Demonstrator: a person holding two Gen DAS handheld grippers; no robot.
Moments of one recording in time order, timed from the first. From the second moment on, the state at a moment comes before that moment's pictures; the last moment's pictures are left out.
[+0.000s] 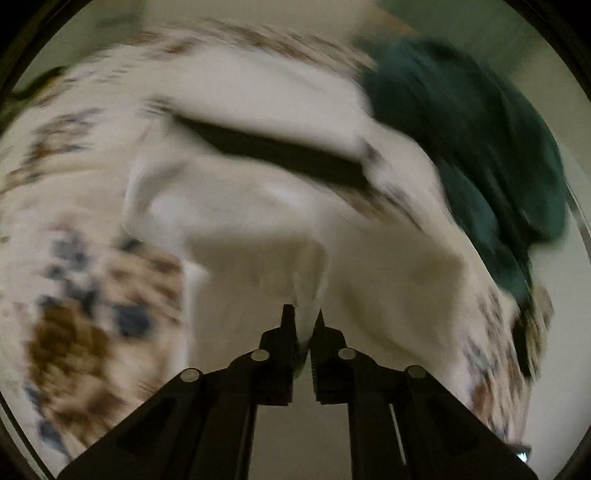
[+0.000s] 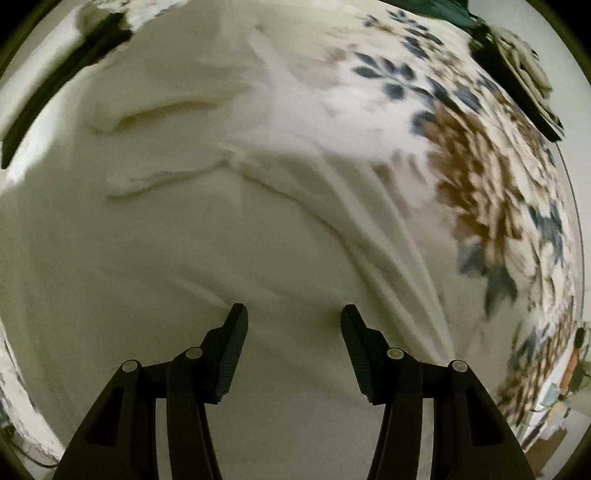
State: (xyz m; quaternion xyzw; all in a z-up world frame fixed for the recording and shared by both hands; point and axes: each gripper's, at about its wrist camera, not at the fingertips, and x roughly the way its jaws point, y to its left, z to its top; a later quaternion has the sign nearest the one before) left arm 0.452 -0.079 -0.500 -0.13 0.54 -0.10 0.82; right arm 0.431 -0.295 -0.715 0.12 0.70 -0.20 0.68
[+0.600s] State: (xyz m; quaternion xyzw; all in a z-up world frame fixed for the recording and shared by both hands) left arm 0.445 0.046 -0.554 -0.02 0.59 0.09 0.80; right arm 0.635 -0.243 -0.671 0.19 0.64 0.00 0.75
